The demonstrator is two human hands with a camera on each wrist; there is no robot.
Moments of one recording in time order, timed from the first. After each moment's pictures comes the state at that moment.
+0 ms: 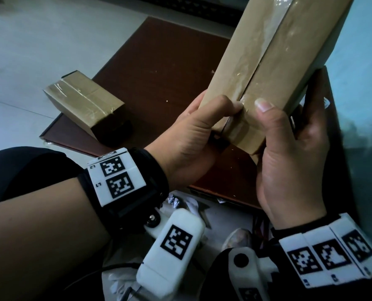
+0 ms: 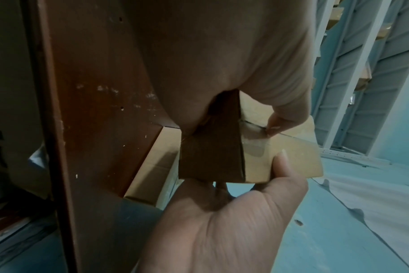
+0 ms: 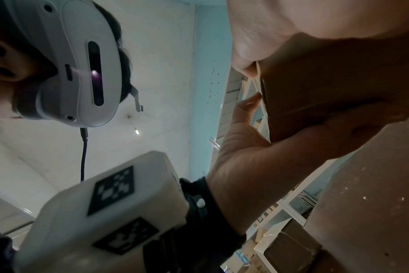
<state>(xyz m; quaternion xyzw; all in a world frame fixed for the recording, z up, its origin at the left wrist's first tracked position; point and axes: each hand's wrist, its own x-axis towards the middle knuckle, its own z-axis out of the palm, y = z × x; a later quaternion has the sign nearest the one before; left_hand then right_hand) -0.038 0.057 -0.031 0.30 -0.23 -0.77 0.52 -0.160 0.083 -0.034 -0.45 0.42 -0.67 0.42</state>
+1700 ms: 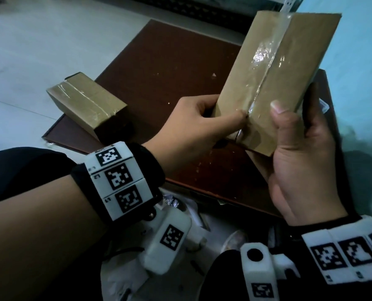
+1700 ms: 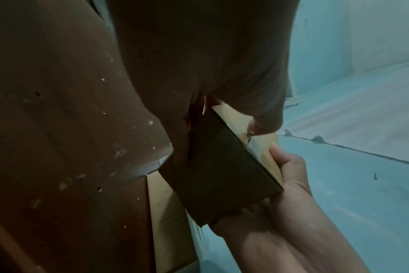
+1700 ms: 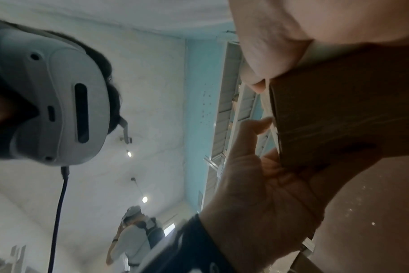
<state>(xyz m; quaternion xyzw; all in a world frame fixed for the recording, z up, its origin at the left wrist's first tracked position) -0.014 0.049 -0.036 0.45 -0.52 -0.57 0.45 -0.177 0.069 -0.037 -0.43 0.46 -0.62 0.46</state>
